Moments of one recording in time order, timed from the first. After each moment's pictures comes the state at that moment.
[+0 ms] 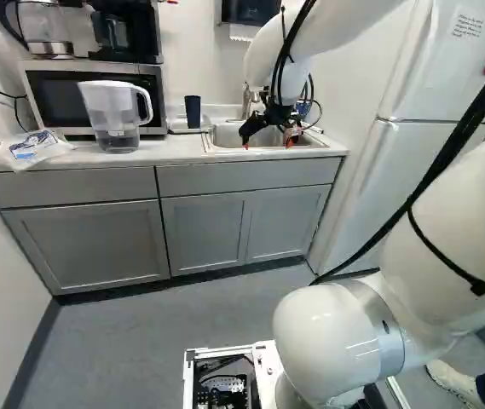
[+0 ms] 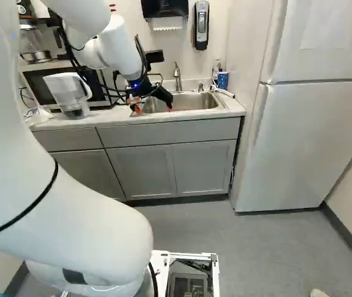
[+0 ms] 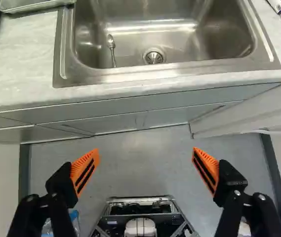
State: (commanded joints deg) arm 3.6 9.2 -52.9 -10.0 -29.9 10.8
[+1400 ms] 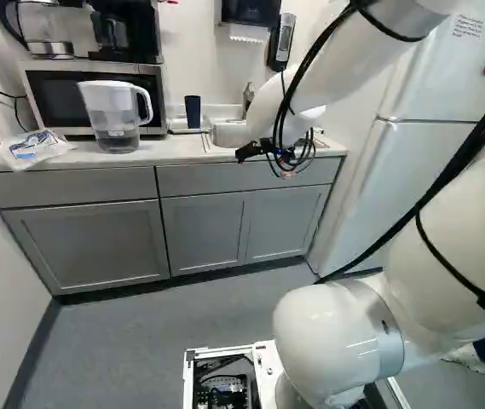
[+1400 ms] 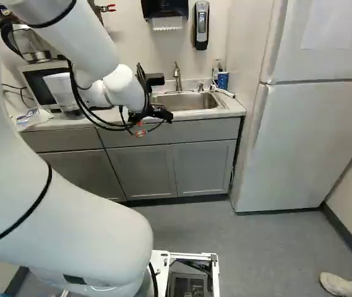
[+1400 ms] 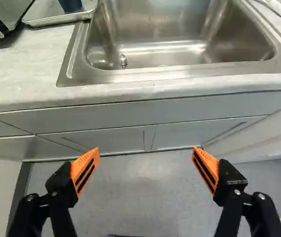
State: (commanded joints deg) arm 2.2 11.7 -34.9 -6.2 0.1 6.7
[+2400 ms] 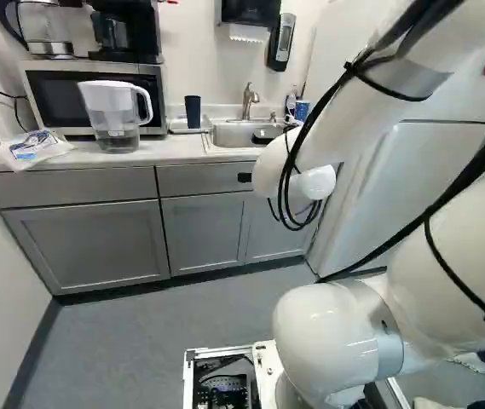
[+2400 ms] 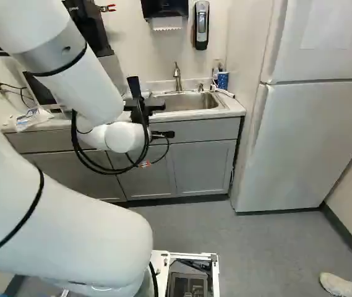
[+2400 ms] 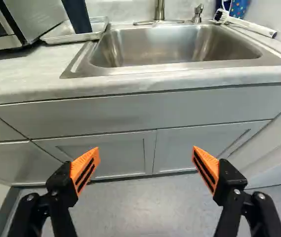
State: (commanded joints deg) arm 0.8 14.4 -16.0 -2.3 31.6 2.5
